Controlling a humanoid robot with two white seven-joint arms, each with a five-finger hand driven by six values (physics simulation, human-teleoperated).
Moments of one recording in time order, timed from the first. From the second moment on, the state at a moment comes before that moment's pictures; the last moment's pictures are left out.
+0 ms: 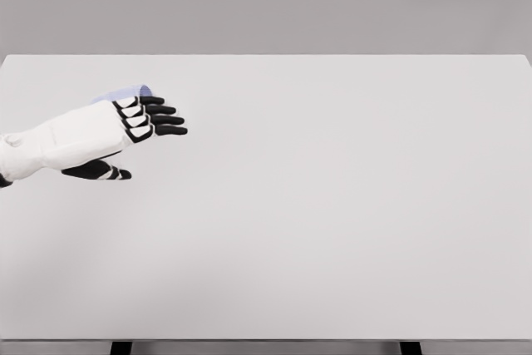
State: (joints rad) left arm -0.52 1.13 -0.76 -1.76 -0.30 -0.61 0.00; right arm -0.11 0.00 -0.34 0.30 -0.76 -0.20 0.61
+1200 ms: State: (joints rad) left arm -0.76 0.96 -1.03 -1.56 0.13 -0.01 -0.01; right arm -0.10 0.00 -0.33 0.30 -0.75 -0.19 0.61
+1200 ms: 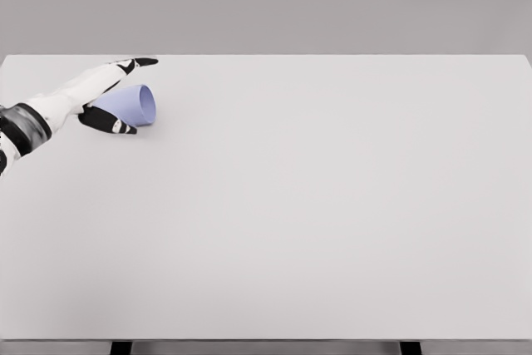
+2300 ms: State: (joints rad) left arm -0.87 0.82 -1.11 -1.33 0.12 0.13 -0.11; right arm -0.10 0.00 -0.33 0.30 -0.75 -0.19 0.61
